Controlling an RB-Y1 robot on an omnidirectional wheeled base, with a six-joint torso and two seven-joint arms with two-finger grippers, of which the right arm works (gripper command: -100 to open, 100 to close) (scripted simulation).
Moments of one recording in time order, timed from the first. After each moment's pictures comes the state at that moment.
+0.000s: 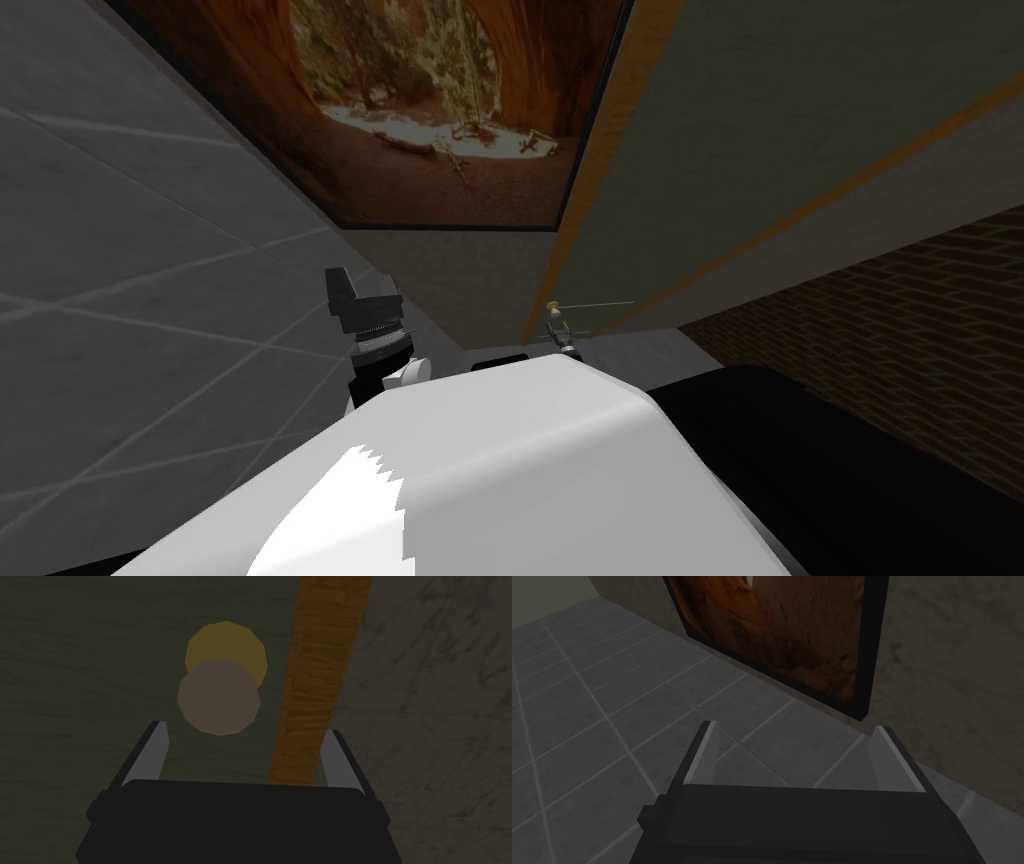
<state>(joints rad) 0.32 -0.12 -0.29 -1.00 0.35 -0.91 1.12</state>
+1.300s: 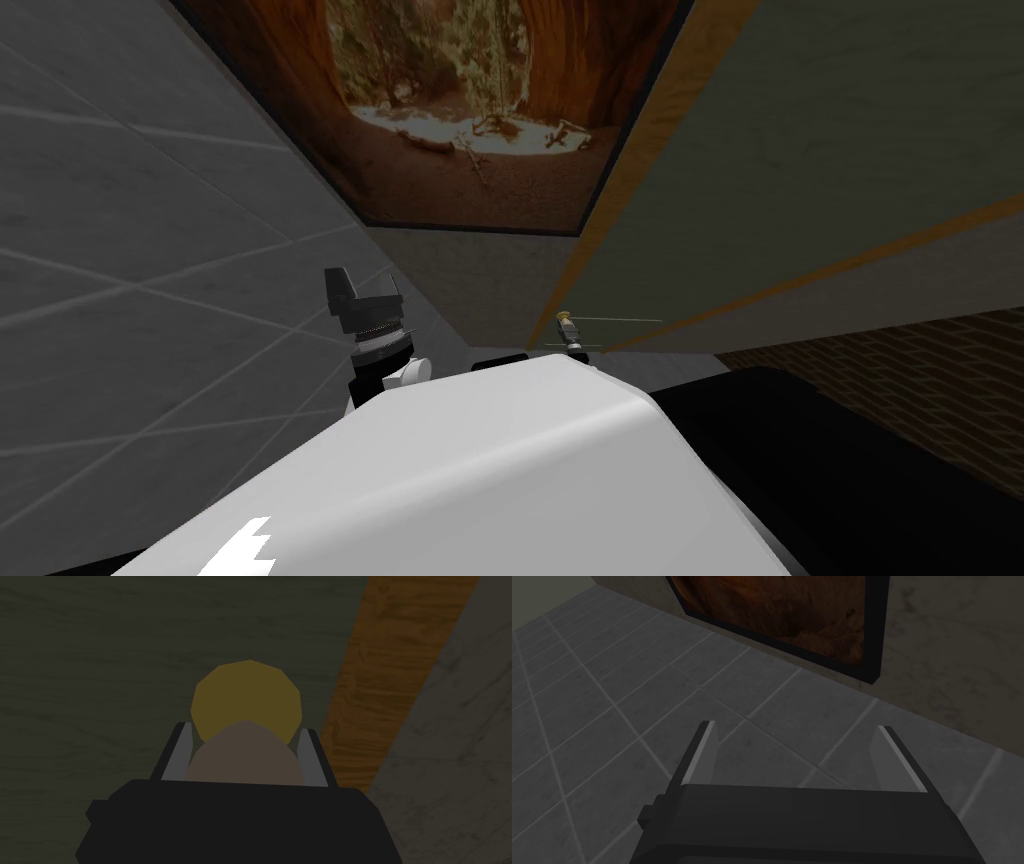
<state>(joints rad) 0.24 -0.16 -0.39 -0.87 0.29 -0.93 1.15</state>
